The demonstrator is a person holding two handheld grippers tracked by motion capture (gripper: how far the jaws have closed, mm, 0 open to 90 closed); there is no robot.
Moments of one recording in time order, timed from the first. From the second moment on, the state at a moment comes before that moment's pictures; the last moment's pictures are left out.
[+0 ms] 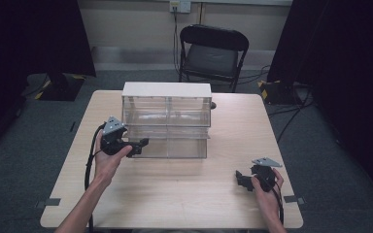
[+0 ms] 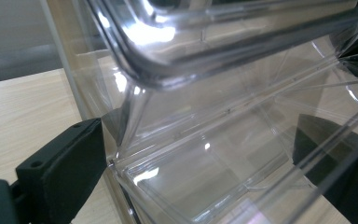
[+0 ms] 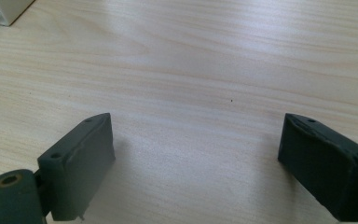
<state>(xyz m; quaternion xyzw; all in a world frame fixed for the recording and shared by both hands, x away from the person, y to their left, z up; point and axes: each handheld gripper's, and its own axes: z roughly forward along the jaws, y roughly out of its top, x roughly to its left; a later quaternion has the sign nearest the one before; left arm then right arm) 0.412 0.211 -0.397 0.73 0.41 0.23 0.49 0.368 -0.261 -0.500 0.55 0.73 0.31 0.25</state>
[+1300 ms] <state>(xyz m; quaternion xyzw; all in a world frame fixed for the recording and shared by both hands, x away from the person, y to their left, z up) 0.415 0.212 -0.383 0.72 0.41 0.22 0.51 0.368 -0.261 -0.500 0.55 0.73 0.31 0.25</state>
